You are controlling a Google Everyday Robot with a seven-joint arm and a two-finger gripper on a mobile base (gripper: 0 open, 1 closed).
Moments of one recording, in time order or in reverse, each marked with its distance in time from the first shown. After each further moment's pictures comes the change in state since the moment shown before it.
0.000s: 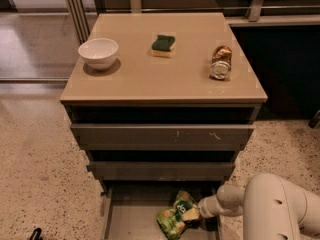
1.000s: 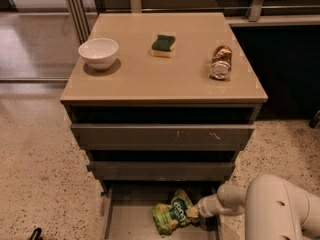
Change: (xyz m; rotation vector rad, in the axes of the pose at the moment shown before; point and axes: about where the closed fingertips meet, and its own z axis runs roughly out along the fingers) arm -0.004 0.007 -0.004 -0.034 -0.012 -0.010
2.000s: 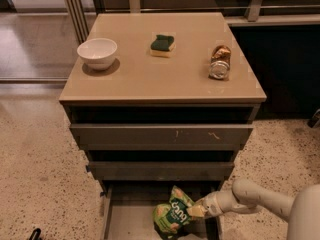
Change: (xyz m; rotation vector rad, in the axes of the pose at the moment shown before) arm -0.029 0.087 -0.097 -0.214 -0.105 -0.179
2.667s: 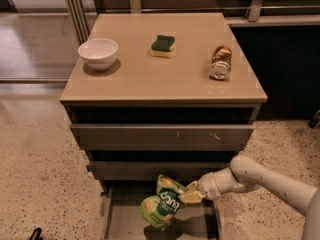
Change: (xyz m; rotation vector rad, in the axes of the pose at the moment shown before) arm -0.088 0.082 -0.050 -0.189 -0.033 -0.279
